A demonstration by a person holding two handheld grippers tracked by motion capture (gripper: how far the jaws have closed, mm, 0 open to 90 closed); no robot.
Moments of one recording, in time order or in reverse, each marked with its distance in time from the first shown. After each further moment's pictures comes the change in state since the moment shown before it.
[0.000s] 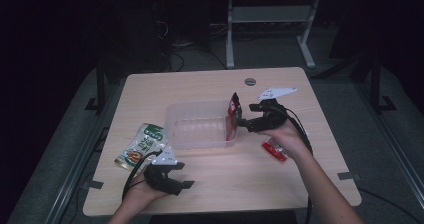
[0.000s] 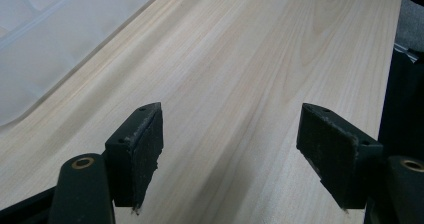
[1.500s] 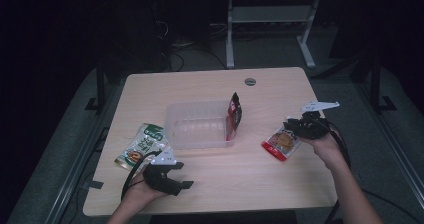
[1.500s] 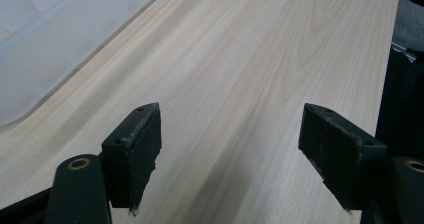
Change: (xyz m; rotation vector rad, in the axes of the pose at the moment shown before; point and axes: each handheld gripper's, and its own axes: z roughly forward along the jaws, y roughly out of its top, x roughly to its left) left arm 0.000 0.000 -0.002 0.000 -0.003 0.002; right arm -0.076 -0.083 -0.059 0.105 -0.255 0.094
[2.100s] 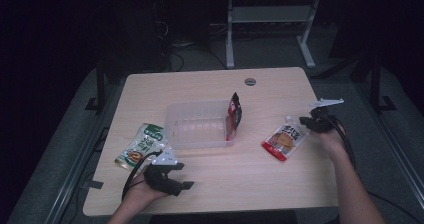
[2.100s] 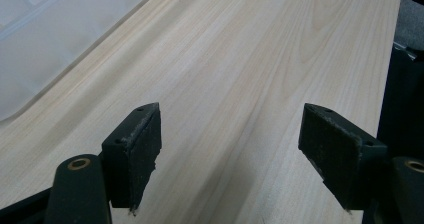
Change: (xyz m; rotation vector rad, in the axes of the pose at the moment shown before) left arm 0.000 -0.001 0.003 0.010 -0.002 -0.005; right arm -0.066 -0.021 0.030 0.082 -0.160 0.067
